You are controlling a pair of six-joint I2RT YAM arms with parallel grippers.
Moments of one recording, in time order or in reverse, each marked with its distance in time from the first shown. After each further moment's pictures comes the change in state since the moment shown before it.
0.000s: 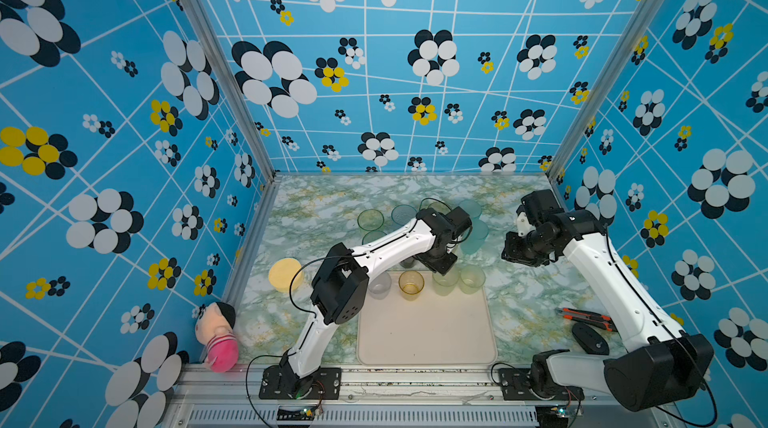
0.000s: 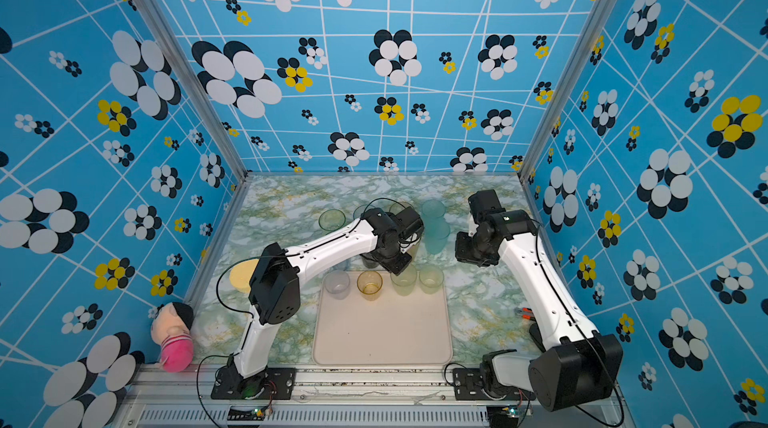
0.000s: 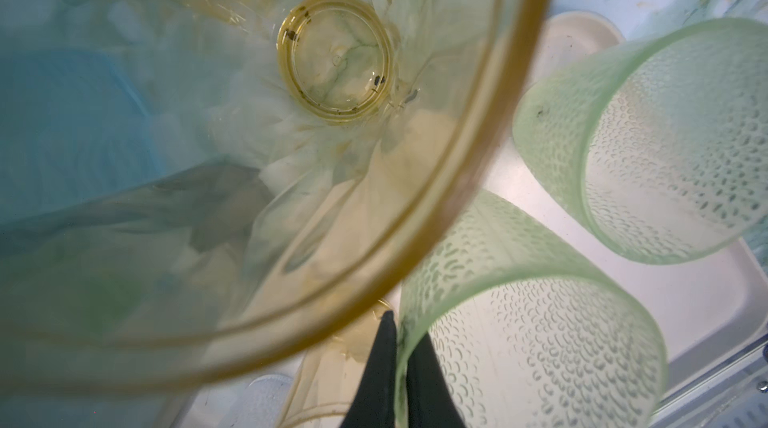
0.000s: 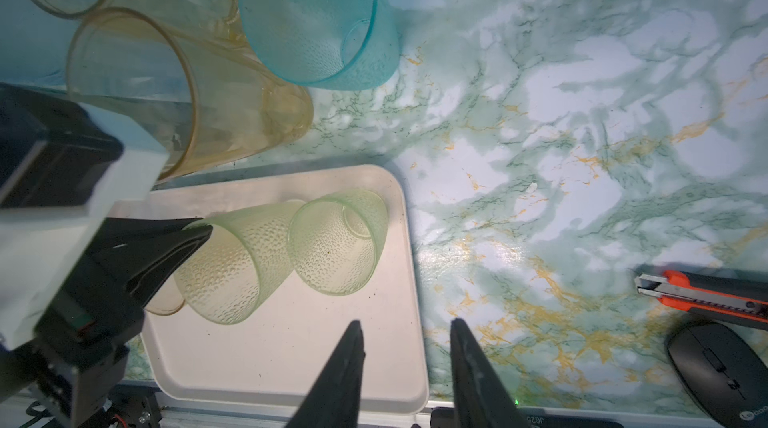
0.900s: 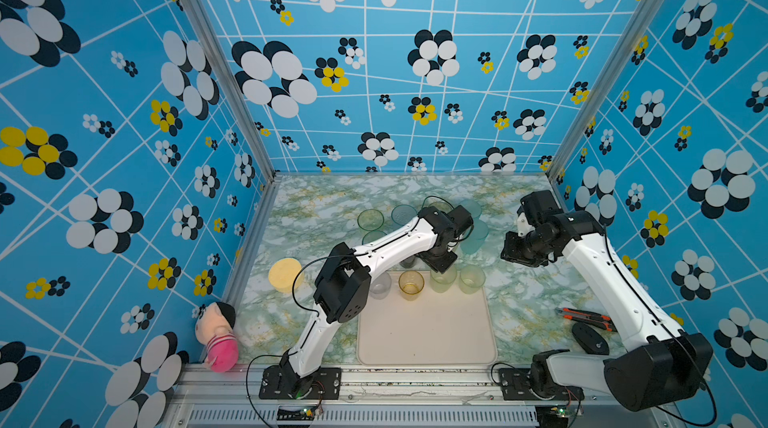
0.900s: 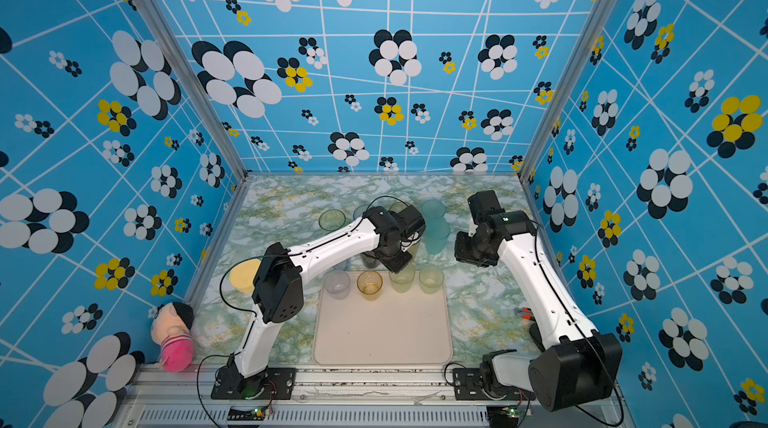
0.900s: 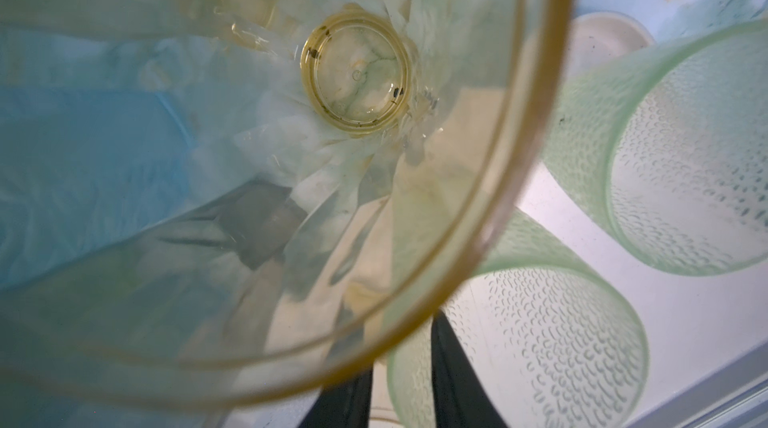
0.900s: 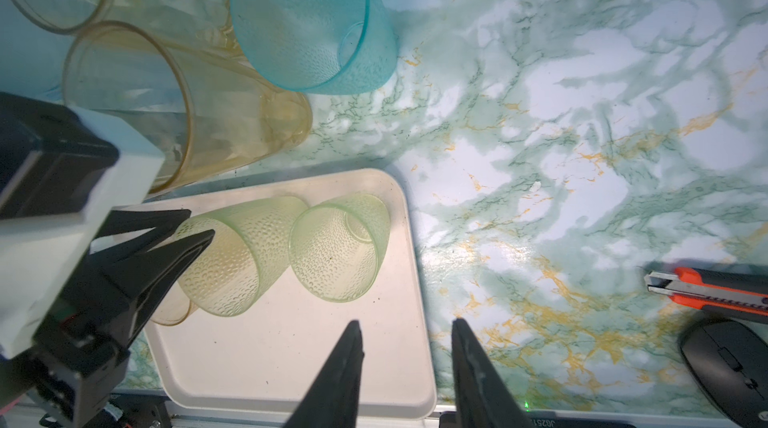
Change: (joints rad) left arm 0.000 0.022 0.045 -0.029 -0.053 0.052; right arm 0.000 0.000 -0.014 0.023 0.000 0.035
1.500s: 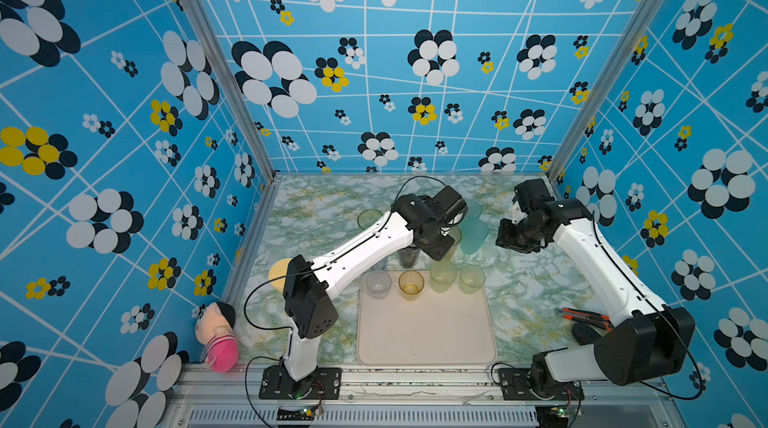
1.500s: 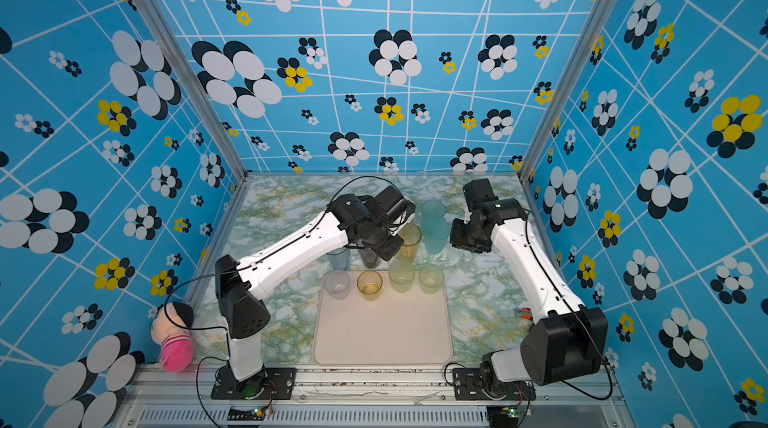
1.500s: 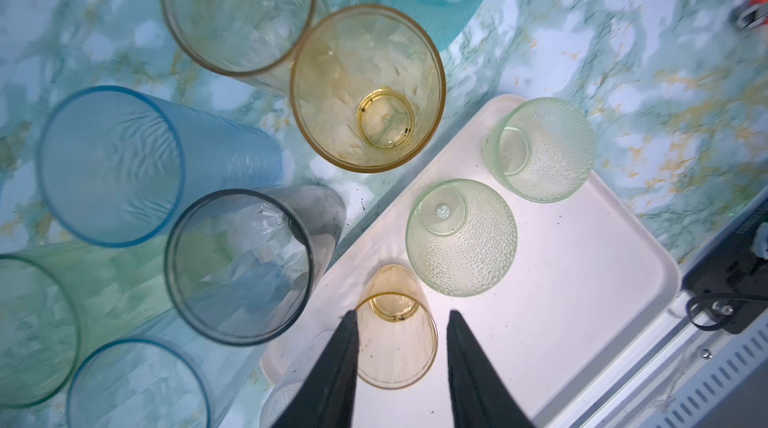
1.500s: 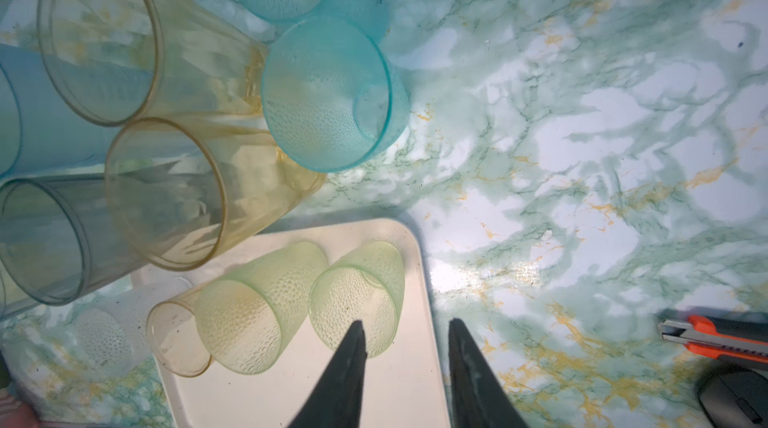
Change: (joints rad) left arm 0.008 -0.284 0.007 -0.005 -0.024 -0.027; right arm 0.000 0.156 0.125 0.062 0.020 0.014
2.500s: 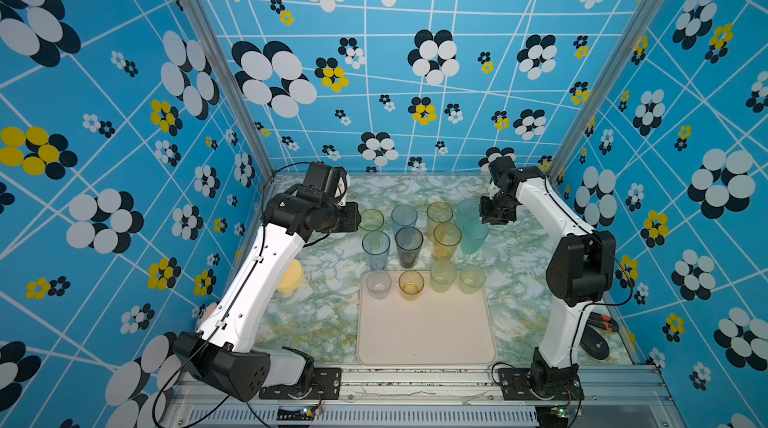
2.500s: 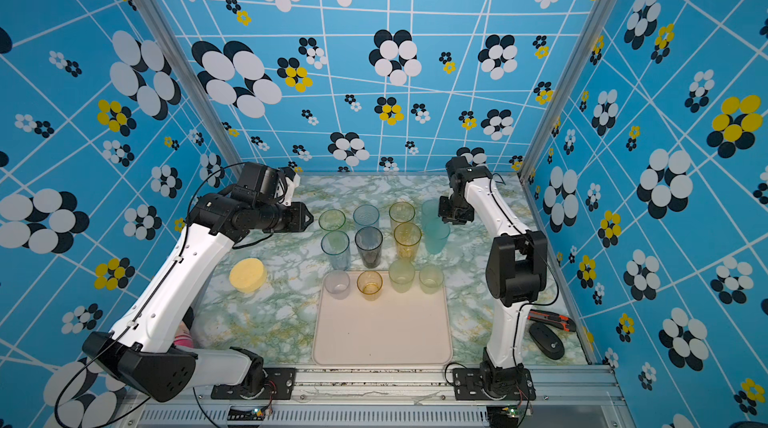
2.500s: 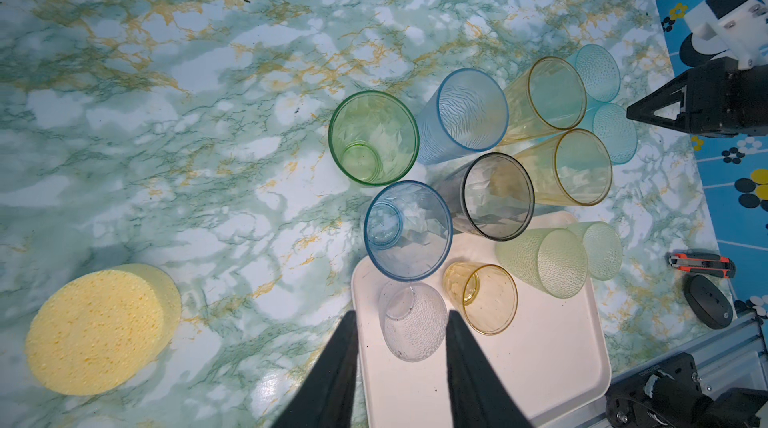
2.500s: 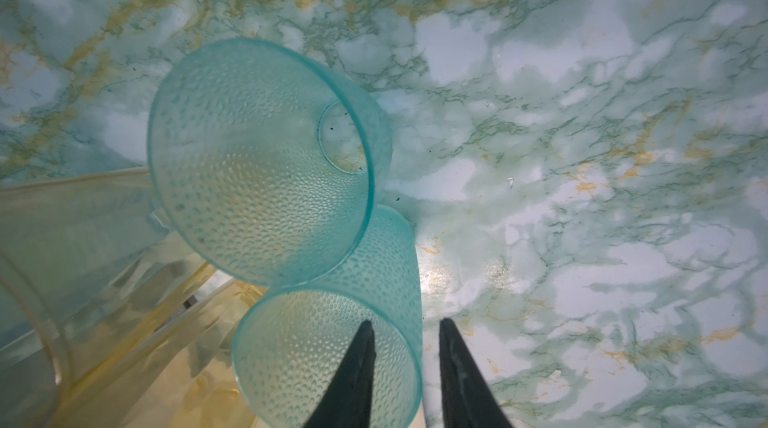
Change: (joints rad) left arm 0.570 -0.517 -0.404 0.078 0.187 -0.183; right arm -0.019 0.508 0.406 -0.025 0.029 -0.088
